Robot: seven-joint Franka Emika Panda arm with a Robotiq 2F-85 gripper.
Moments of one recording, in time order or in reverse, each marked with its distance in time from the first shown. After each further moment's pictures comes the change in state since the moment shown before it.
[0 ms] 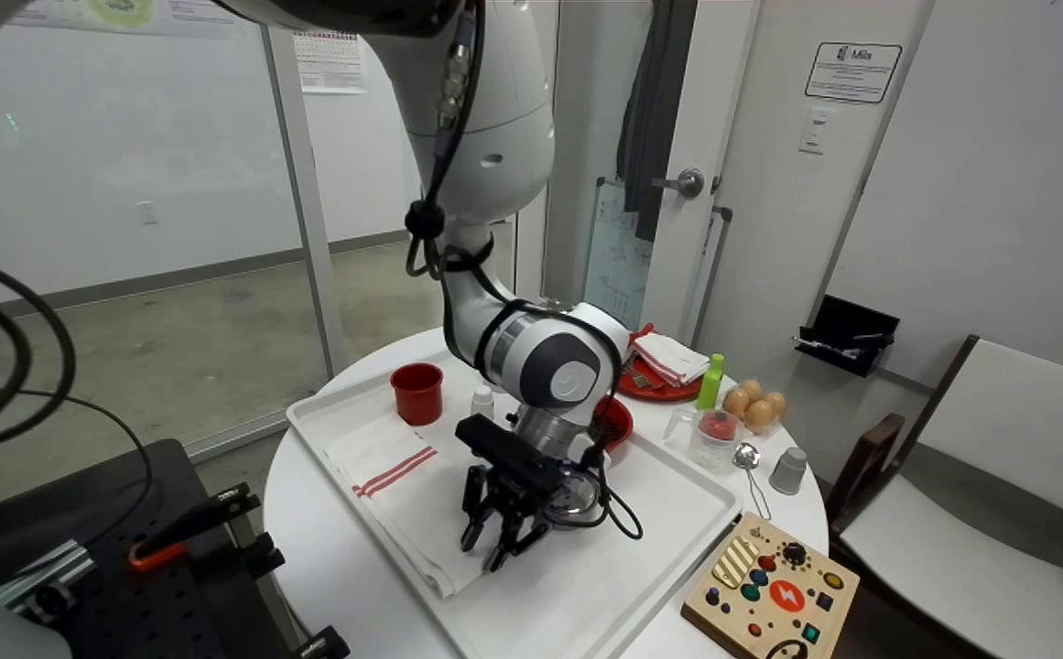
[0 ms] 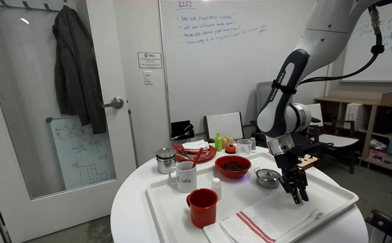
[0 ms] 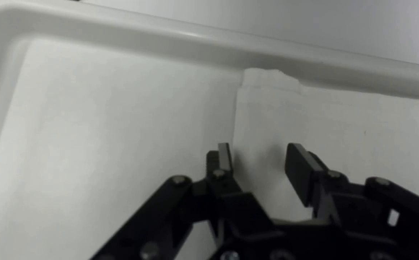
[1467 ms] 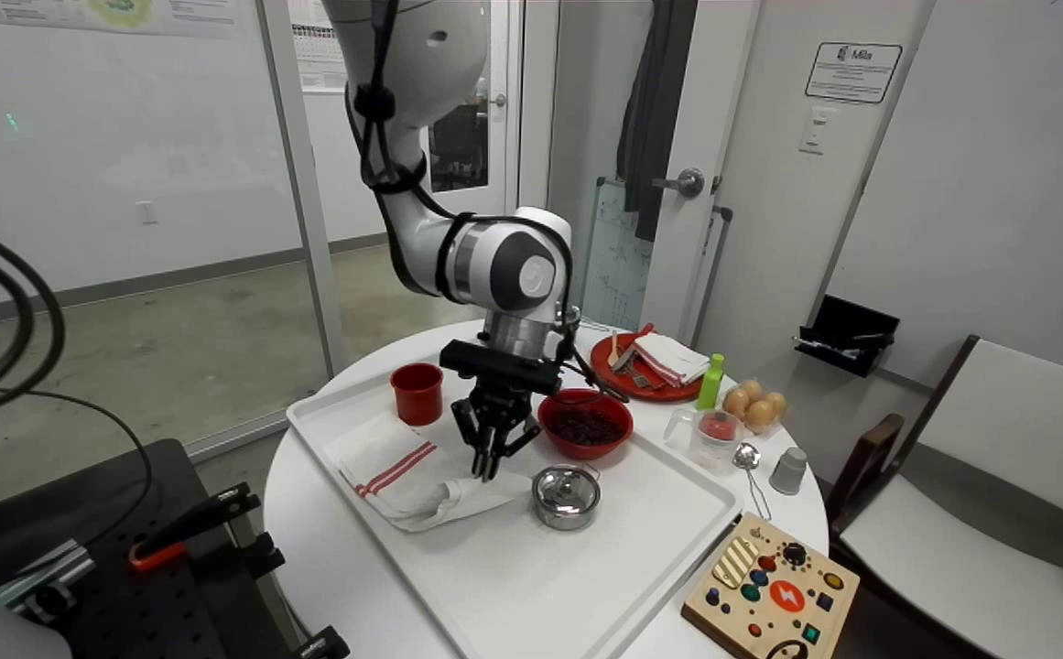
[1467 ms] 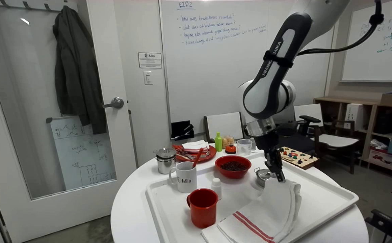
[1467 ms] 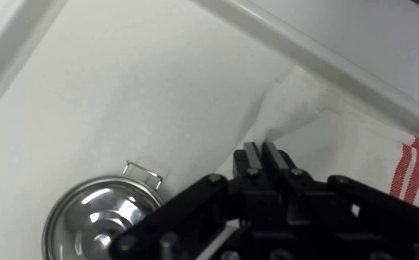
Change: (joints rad) arm 0.143 -0.201 0.023 -0.094 -0.158 0.034 -0.100
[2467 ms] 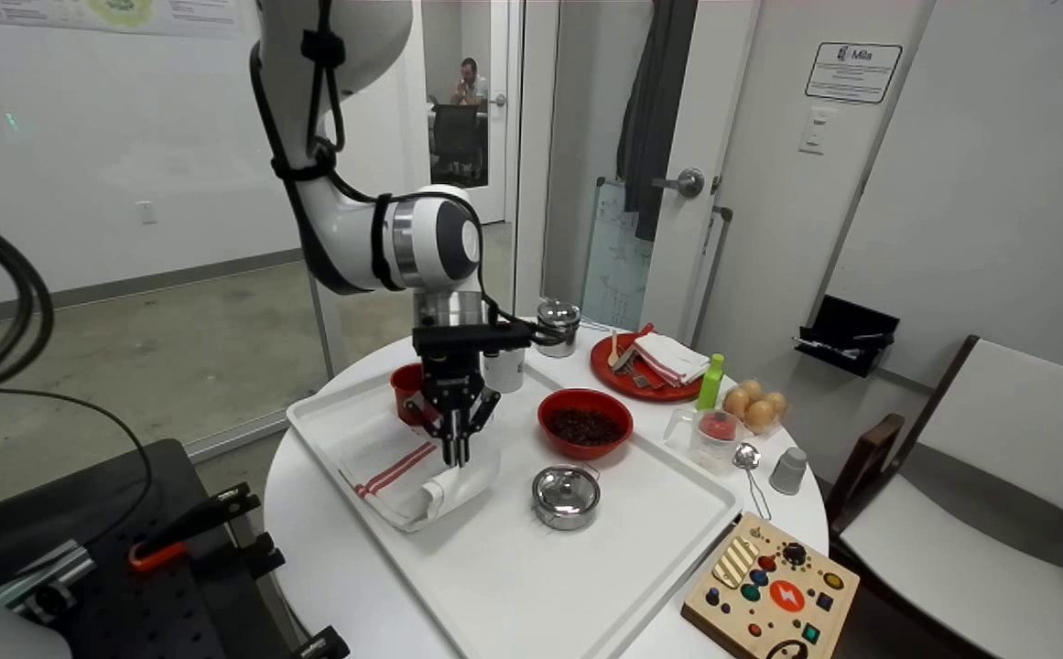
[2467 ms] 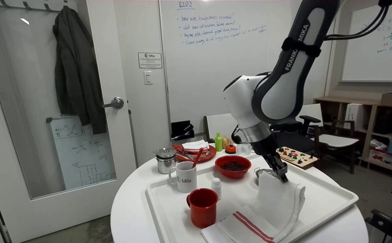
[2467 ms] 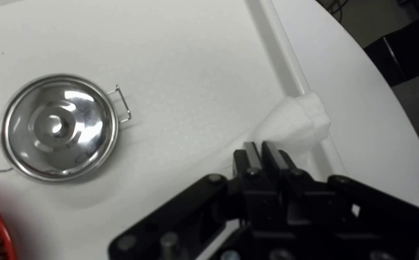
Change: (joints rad) arm 0.110 -0.113 0.041 -0.165 -0.362 0.033 -0.207
